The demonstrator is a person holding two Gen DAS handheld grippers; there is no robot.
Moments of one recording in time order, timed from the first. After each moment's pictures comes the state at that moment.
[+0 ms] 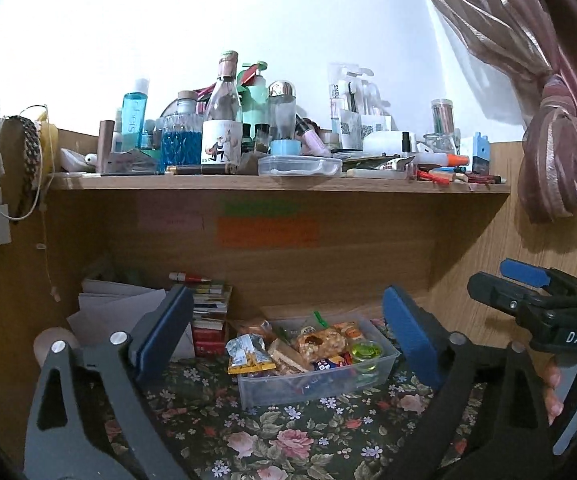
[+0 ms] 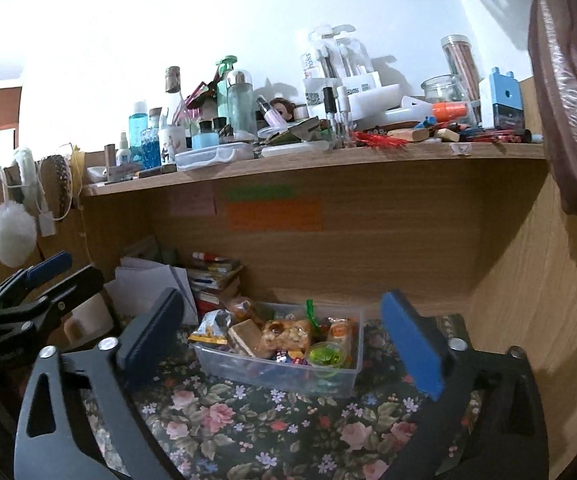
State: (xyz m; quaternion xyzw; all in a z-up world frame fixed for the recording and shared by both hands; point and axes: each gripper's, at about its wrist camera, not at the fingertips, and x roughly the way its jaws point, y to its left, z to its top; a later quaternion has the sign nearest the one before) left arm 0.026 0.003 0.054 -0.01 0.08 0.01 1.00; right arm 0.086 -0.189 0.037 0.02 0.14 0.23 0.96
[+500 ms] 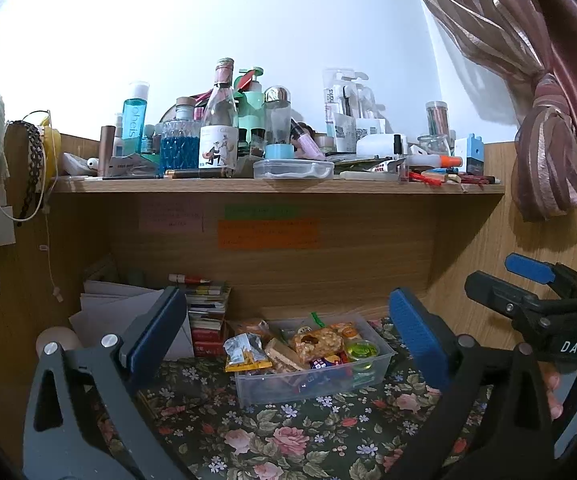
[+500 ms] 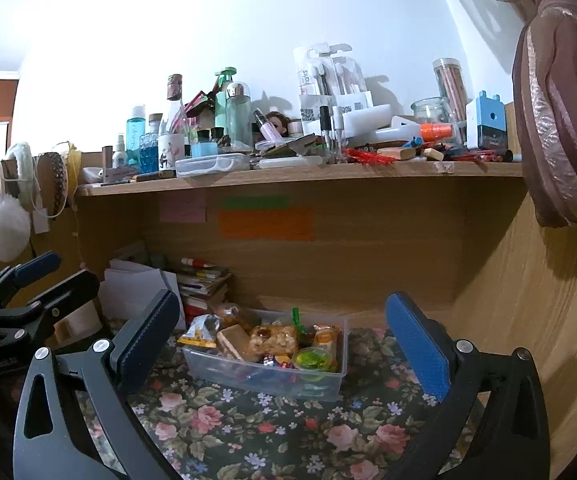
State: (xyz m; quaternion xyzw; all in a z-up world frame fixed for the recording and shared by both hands) left arm 0.018 -0.001 0.053 -0.01 0.07 0.01 1.00; right arm 0.068 -0.187 0.041 0.00 0.11 0.20 0.97
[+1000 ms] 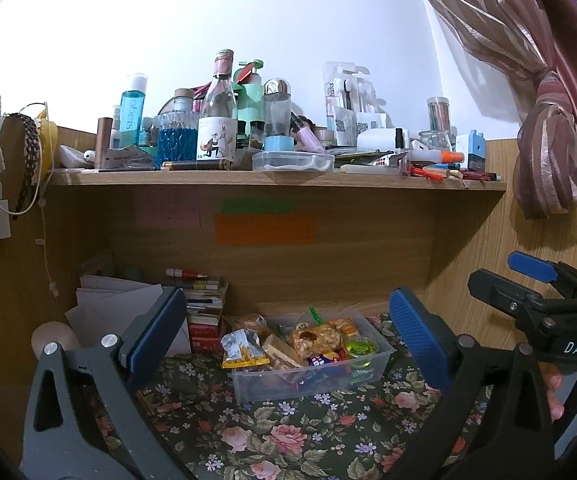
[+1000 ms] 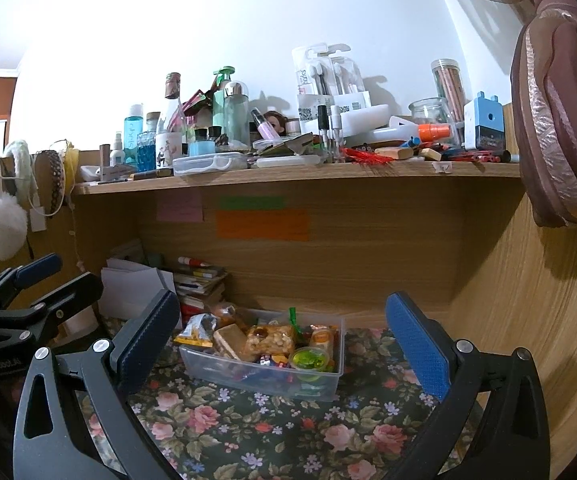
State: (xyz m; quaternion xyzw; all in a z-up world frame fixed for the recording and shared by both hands) left arm 0.023 0.002 0.050 -0.02 0.08 0.01 1.00; right arm 0.068 -0.186 0.040 0.00 0.11 0.20 0.97
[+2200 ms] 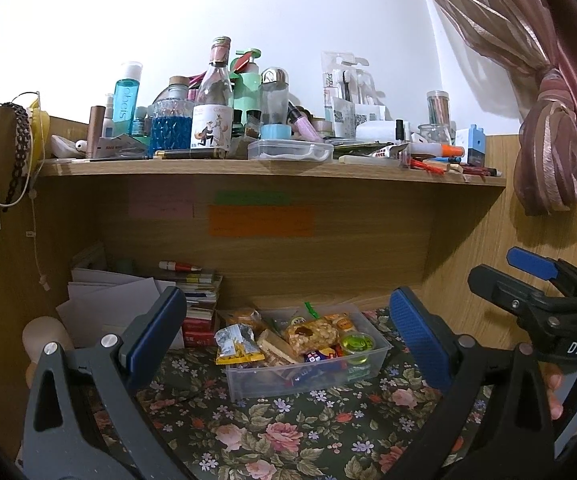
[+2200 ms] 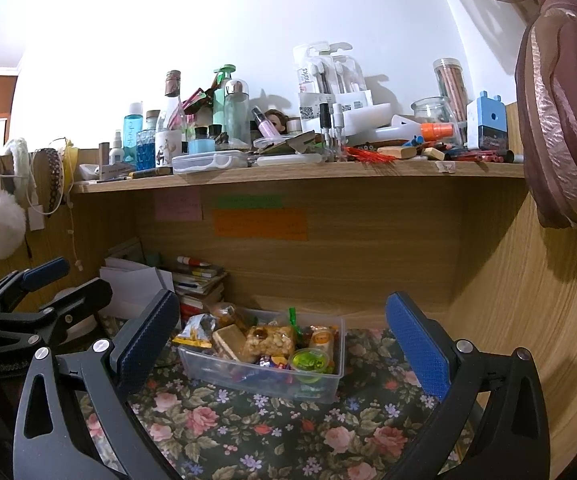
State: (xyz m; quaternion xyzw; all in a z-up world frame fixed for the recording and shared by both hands) left arm 0.033 0.006 0.046 -0.02 0.09 -0.01 1.00; right arm 0.073 -0.186 0.039 0.00 0.11 0.20 0.97
